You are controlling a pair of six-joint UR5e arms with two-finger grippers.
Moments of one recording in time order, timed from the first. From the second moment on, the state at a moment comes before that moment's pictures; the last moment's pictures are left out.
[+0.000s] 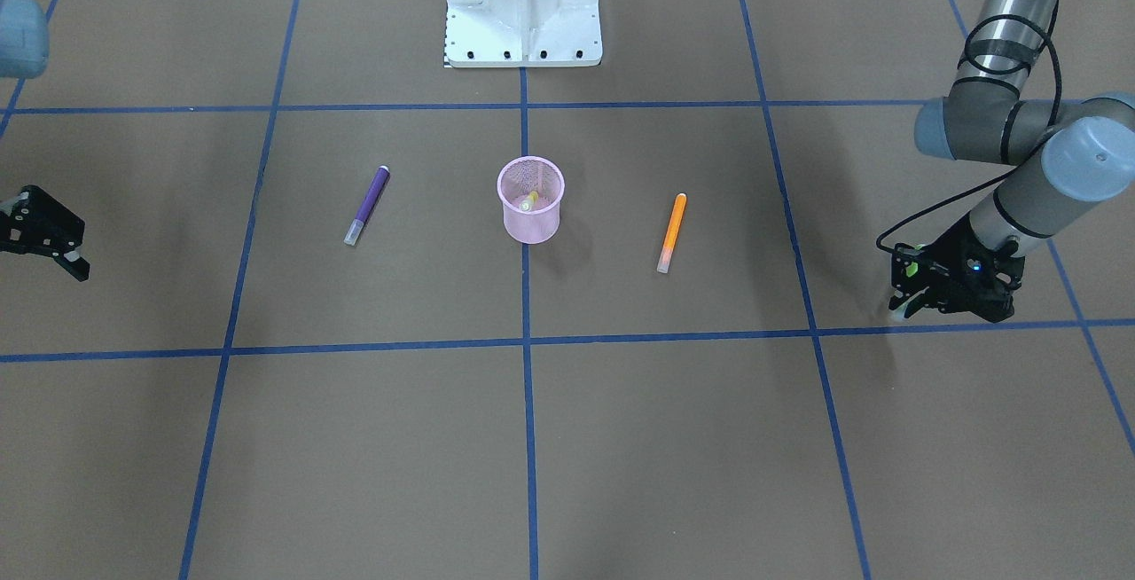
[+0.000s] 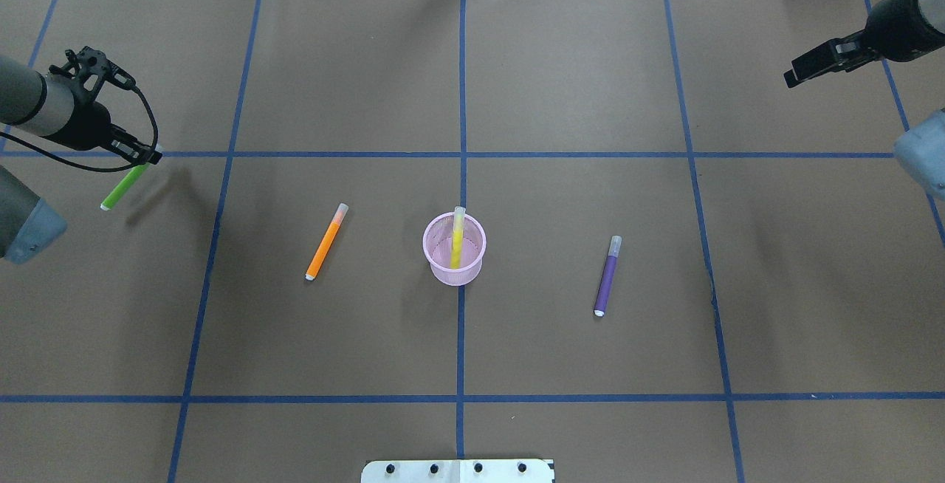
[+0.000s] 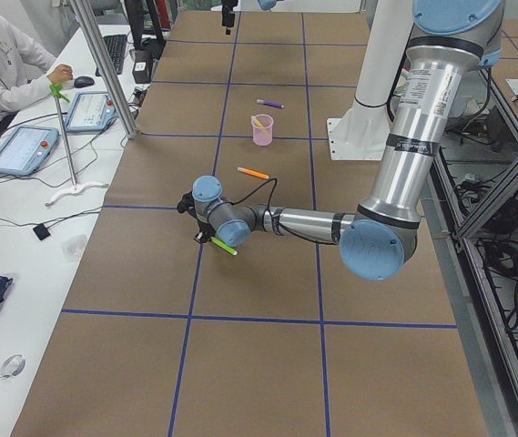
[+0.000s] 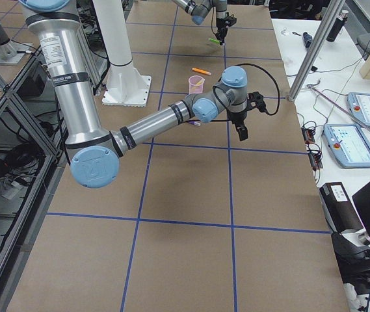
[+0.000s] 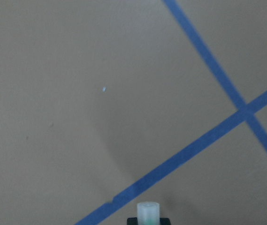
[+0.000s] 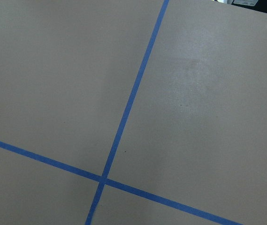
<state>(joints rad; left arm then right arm) -1.01 -1.82 -1.39 -2.31 -2.20 -0.31 1.18 -1.33 1.79 -1.36 2.22 0.43</state>
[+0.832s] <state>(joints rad) -0.90 -1.92 -1.55 -2.82 -2.07 -0.61 1.18 -1.33 1.80 -1.36 2.21 0.43</state>
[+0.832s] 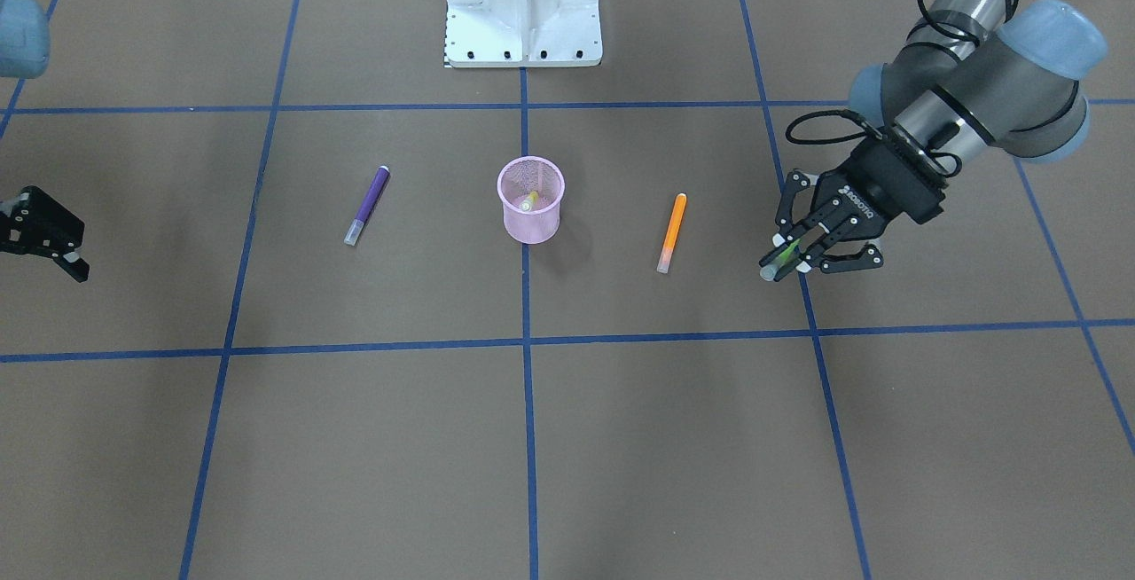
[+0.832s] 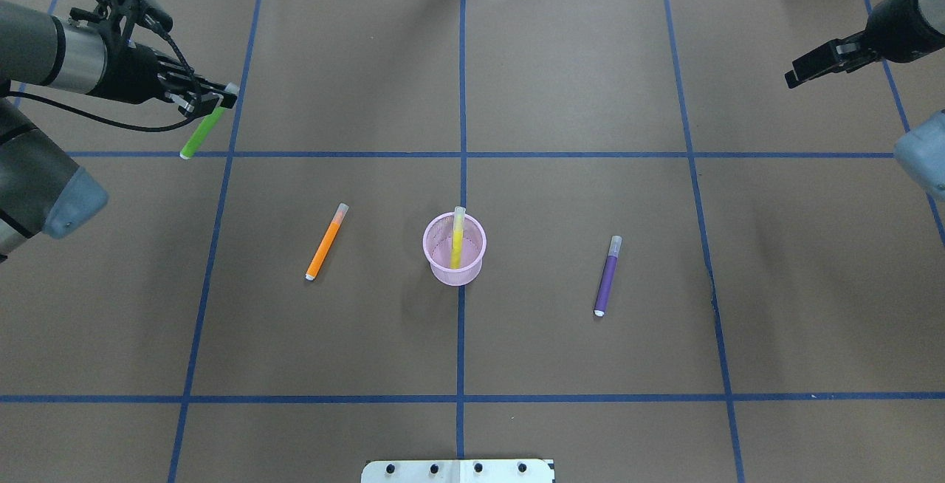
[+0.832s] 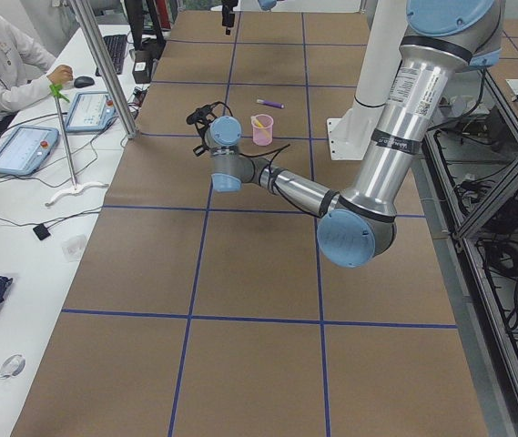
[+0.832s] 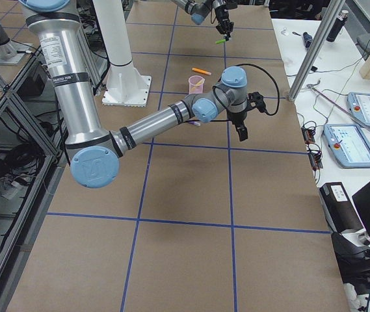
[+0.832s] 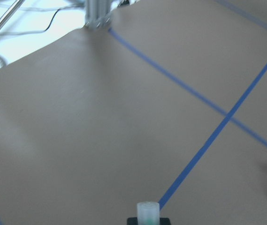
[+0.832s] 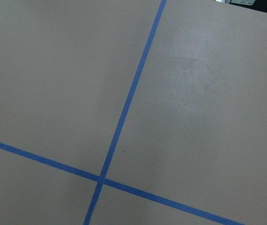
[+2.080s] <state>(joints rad) -0.45 -2.11 -1.51 -3.06 -1.55 -0.67 1.18 -1.33 1.80 -1.35 2.21 0.44</state>
